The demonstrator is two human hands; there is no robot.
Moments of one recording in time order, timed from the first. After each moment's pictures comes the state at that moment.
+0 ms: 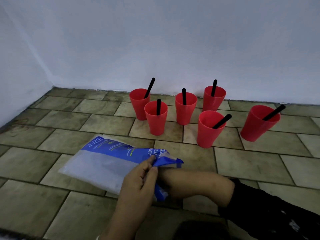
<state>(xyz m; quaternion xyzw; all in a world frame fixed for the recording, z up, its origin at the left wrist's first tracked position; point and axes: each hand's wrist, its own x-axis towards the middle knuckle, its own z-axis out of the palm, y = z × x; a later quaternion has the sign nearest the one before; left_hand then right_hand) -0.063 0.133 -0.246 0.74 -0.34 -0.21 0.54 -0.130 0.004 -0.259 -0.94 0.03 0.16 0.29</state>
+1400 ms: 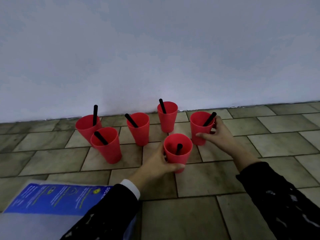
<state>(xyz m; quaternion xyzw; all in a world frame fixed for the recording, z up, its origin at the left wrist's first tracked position) -0.083 -0.082 -0.282 0.63 -0.53 -0.42 0.40 -0.274 -0.233 -0.262 -0.72 0.44 -0.33 0.42</state>
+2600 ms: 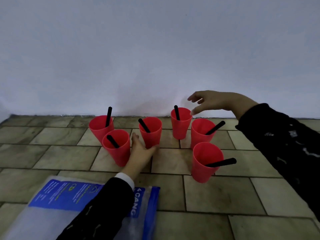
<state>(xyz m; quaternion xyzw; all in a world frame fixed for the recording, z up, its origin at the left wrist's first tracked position) -0.016 -0.096 -0.280 0.75 -0.32 -0.28 0.51 -0.182 -0.308 -0.144 -0.88 0.36 -0.01 0.32</state>
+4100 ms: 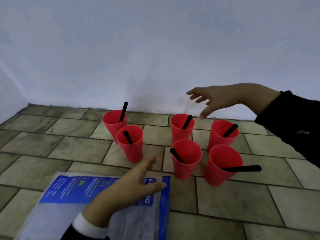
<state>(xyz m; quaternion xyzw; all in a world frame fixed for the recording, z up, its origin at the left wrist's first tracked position) -0.018 0.017 -0.241 0.71 -0.49 -0.38 0.34 -0.143 -0.282 -0.116 -0.94 0.24 0.11 0.23</state>
